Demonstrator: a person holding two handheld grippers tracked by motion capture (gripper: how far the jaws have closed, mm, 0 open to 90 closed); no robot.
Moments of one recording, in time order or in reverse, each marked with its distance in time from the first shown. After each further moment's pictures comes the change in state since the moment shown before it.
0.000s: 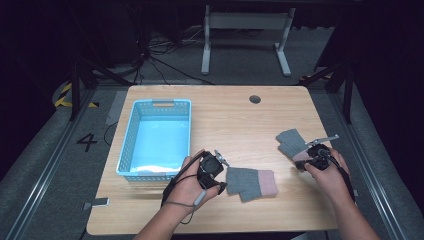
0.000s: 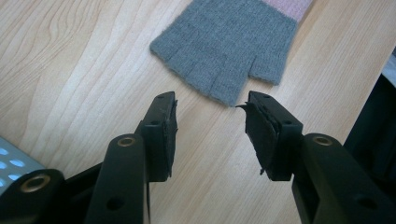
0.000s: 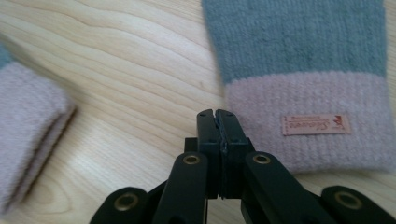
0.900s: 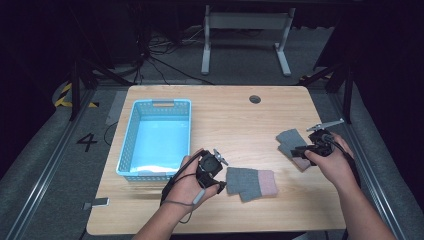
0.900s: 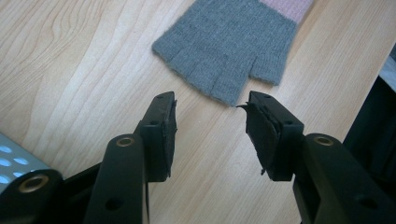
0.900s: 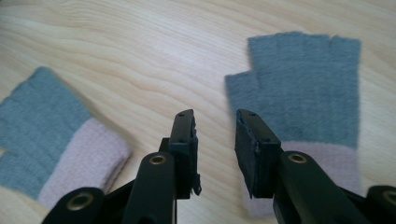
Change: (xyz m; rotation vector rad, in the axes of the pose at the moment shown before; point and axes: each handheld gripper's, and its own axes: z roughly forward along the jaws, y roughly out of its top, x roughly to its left) left arm 0.002 0.000 -0.003 -0.008 -0.004 -0.013; right arm 0.008 0.041 -0.035 -0.064 0.071 -0.025
